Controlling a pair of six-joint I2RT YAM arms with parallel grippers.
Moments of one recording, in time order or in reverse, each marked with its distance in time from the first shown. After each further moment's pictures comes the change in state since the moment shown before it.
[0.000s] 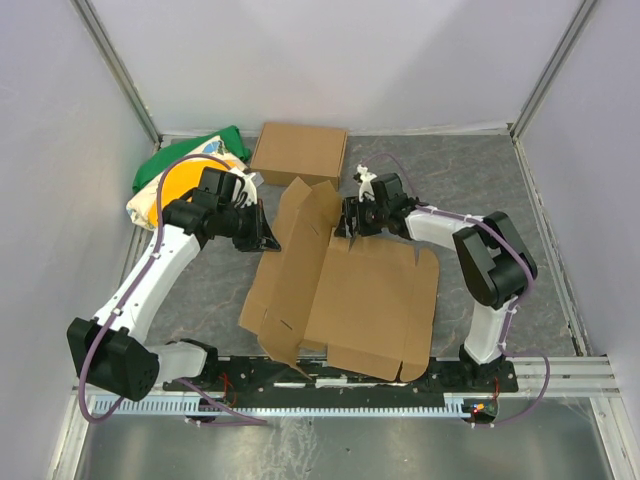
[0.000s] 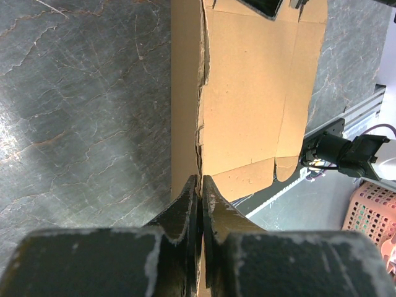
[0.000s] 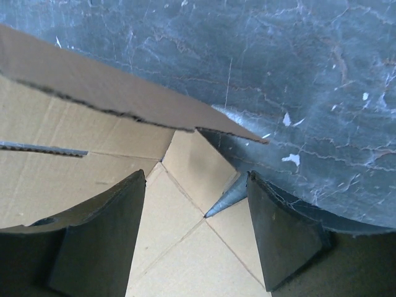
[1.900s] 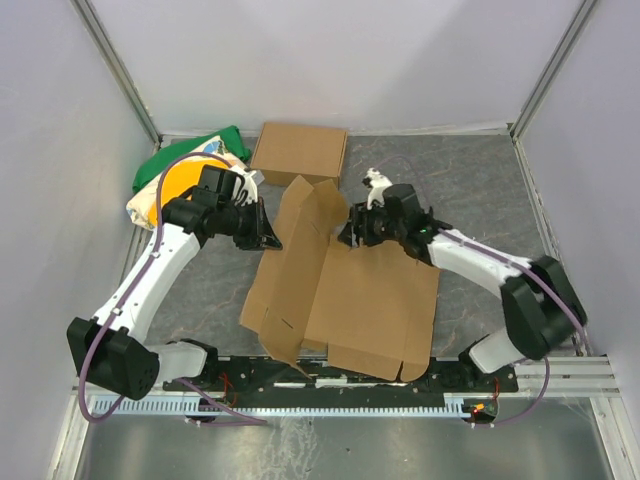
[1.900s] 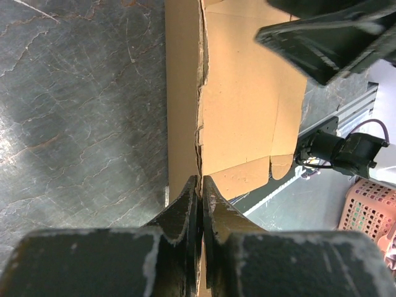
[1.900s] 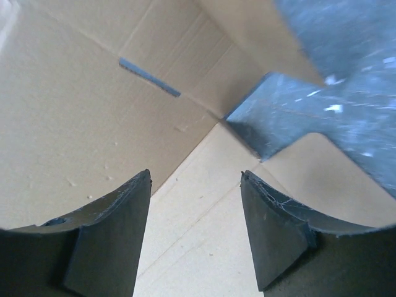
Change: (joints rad) left arm 0.000 0.003 0.014 -0.002 0.018 -0.001; right arm 0.078 -0.320 -0.195 0.029 0.045 0.047
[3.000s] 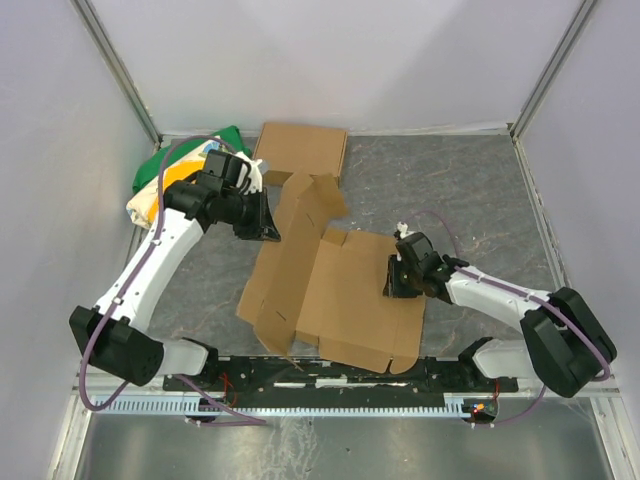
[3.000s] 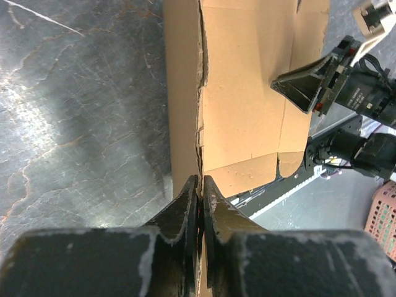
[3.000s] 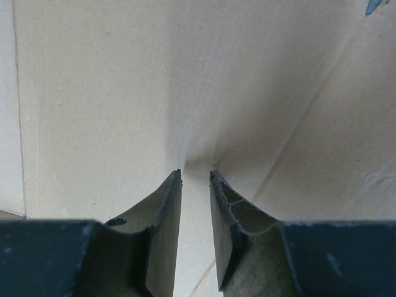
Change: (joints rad) left arm -0.021 0.080 0.179 -0.130 -0.090 0.060; right arm 0.012 -0.268 -0.362 -0.295 0.261 0.182
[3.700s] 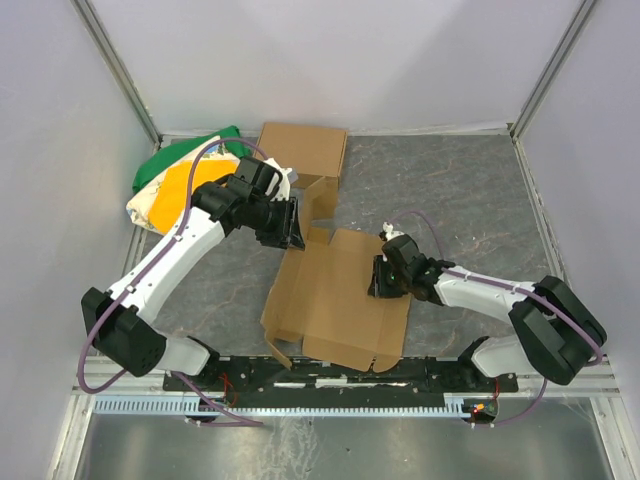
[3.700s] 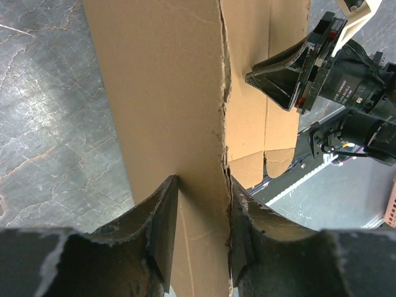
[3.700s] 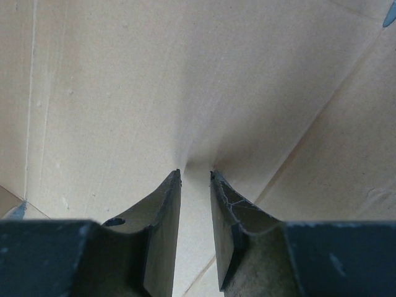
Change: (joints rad) left arm -0.187 0.063 0.000 0.050 -0.061 -0.036; right arm 0.109 0.079 0.007 0.143 -0.004 0.046
